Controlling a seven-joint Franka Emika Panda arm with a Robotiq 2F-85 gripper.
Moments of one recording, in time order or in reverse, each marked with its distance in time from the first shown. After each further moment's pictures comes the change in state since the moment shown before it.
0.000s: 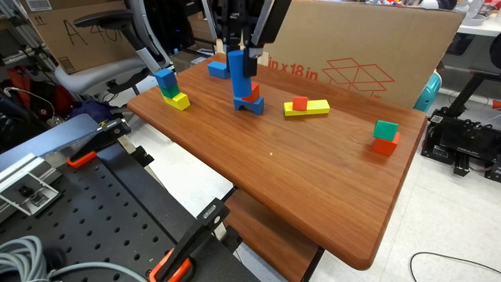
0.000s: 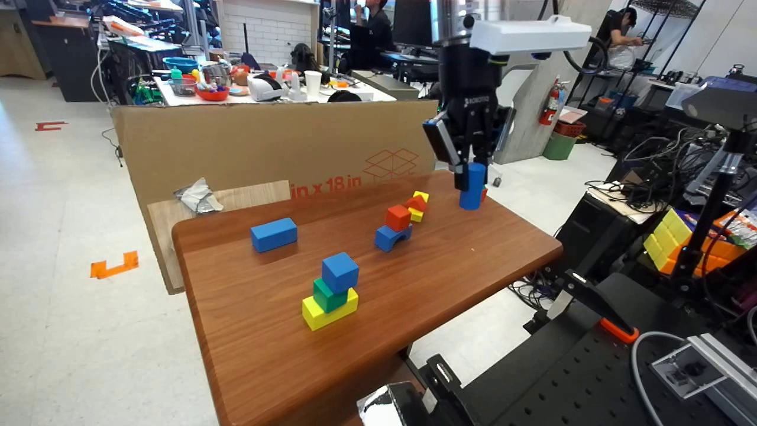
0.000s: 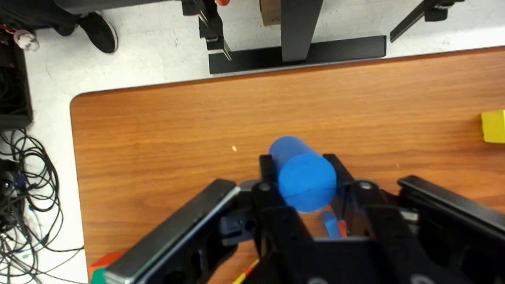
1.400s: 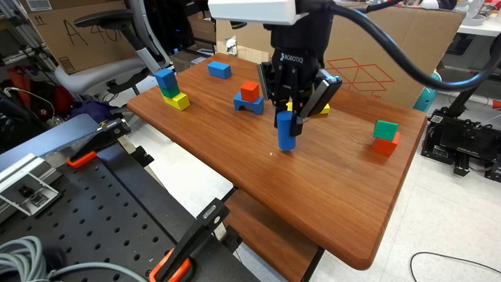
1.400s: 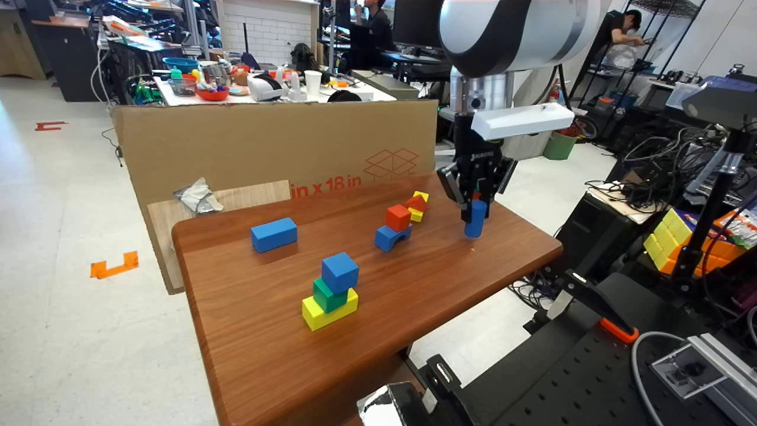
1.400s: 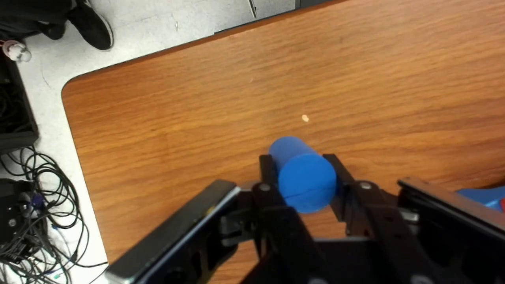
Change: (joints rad) arm -0.085 0.221 -0.044 0.073 0.004 0.212 0.044
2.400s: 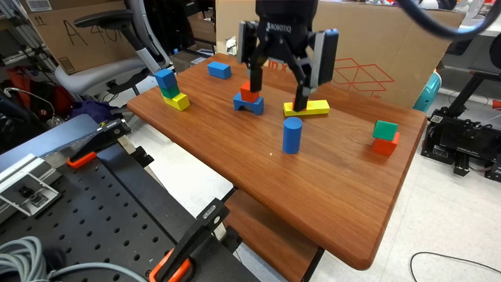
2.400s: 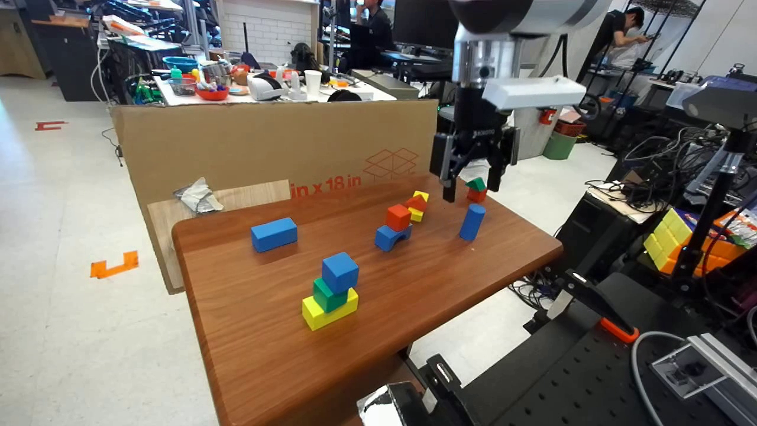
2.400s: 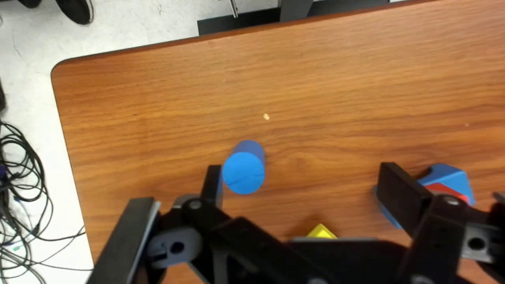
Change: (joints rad) arm -0.006 -0.125 0.036 -0.077 0.045 -0.003 -0.120
